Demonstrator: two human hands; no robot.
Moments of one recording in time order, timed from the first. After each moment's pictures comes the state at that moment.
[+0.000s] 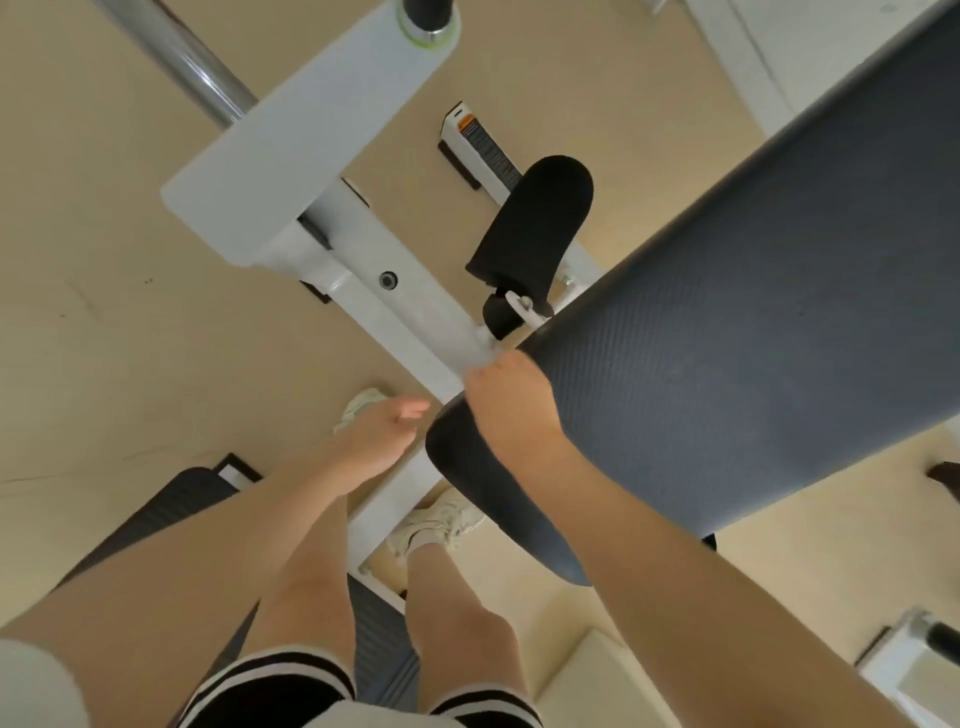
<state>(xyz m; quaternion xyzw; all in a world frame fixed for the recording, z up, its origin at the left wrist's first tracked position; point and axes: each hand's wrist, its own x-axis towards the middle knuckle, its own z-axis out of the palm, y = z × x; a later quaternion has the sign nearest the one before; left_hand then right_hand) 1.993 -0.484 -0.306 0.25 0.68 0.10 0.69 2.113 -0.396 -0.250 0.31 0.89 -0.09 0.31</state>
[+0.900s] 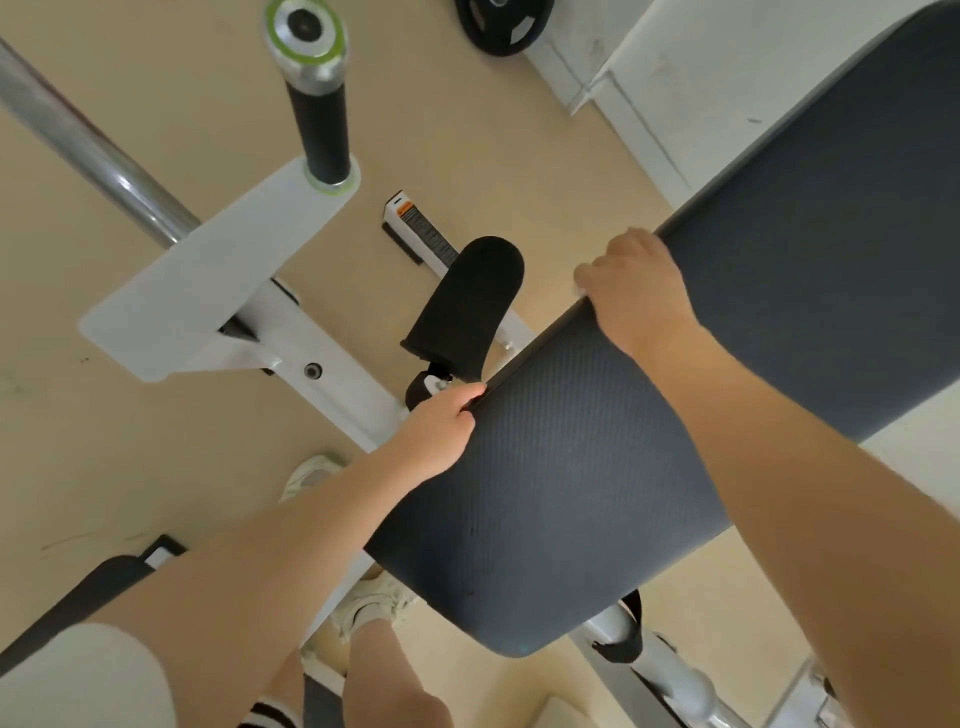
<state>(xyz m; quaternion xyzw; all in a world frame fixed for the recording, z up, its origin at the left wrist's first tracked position) 2.069 -0.354 -0.249 0.40 0.64 0.16 0.64 2.198 -0.188 -0.160 0.38 0.88 0.07 0.29</state>
